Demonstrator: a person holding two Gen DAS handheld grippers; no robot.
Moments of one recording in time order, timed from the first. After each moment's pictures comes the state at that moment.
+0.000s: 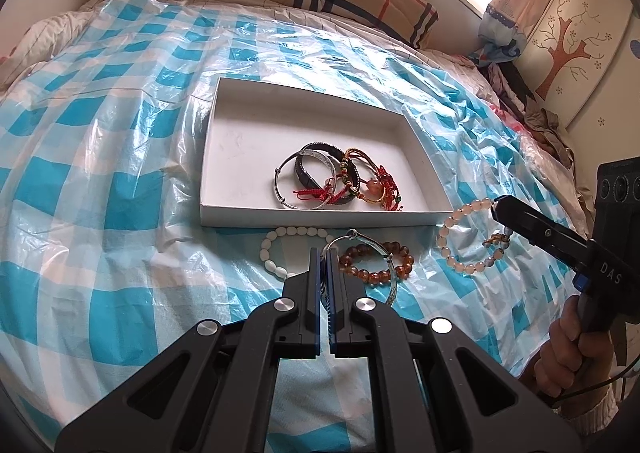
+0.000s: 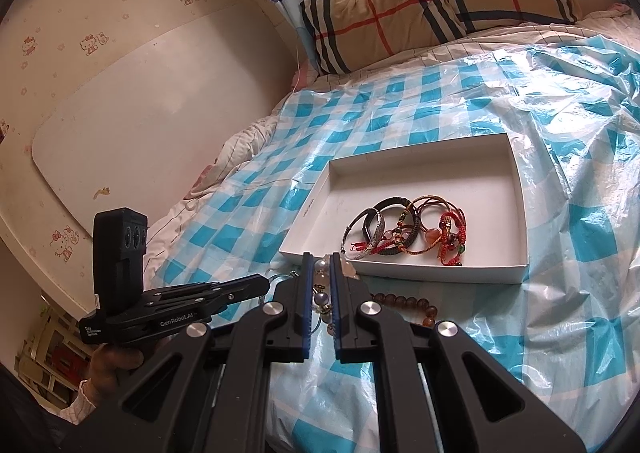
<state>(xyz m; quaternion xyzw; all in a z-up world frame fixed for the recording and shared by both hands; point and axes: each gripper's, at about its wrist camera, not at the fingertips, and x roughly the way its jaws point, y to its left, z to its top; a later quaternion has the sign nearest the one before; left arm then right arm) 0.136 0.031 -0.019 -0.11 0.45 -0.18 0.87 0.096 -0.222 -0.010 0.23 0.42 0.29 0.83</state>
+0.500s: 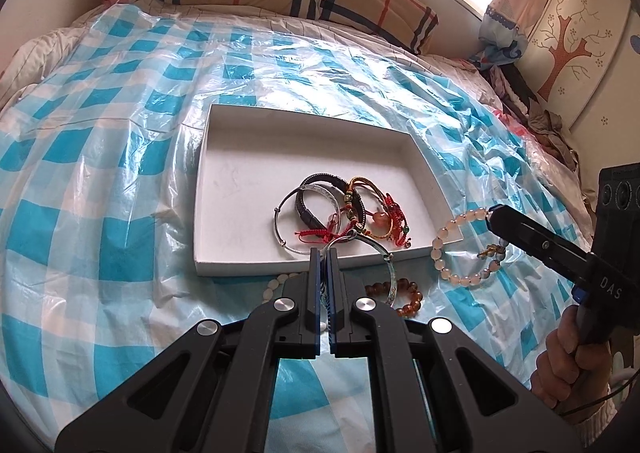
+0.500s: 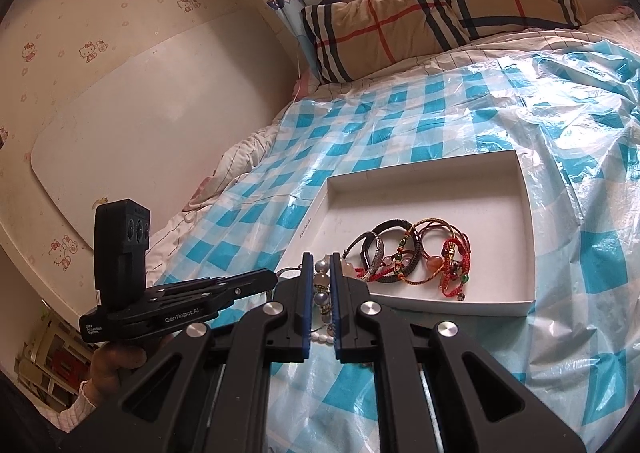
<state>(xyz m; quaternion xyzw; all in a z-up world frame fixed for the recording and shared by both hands) 0.173 0.021 -0.013 -0.10 0.44 -0.18 0.88 0.130 -0.216 -0.018 0.23 0.40 0.29 0.84</state>
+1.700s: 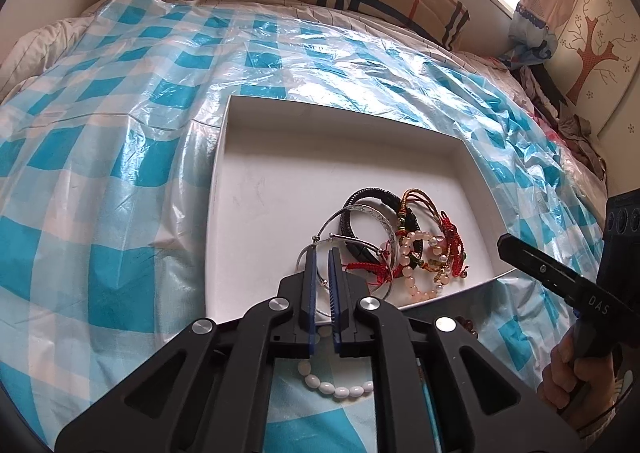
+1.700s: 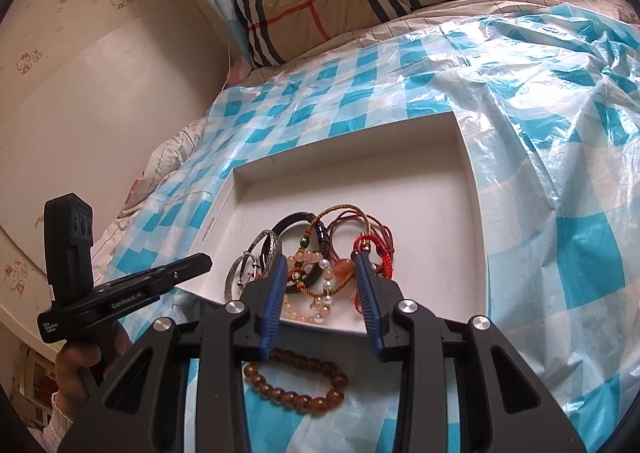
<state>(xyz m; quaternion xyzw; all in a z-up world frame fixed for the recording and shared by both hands) 0.220 0.024 -0.049 -0.09 0.45 -0.13 0.88 0.159 -0.238 -0.084 0.22 0.46 0.21 0.83</state>
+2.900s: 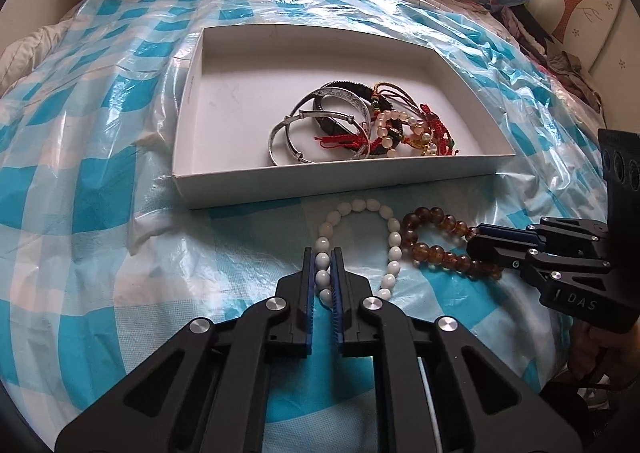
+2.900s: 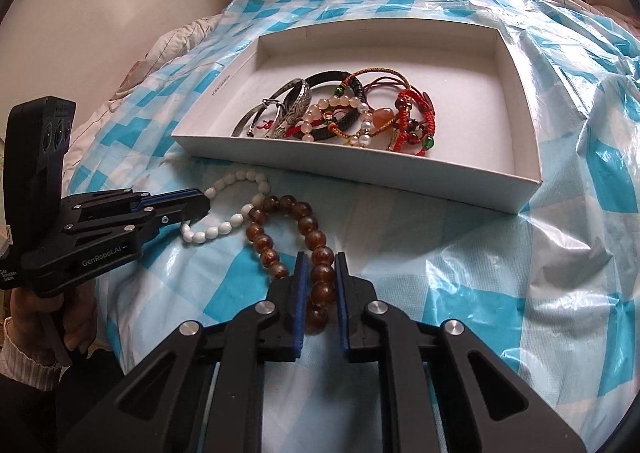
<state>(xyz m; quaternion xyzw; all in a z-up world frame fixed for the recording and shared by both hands) 0.162 0.007 -0.081 -0.02 0.49 -0.16 0.86 0.112 -0.196 -0.111 0.10 0.55 0.23 0.79</state>
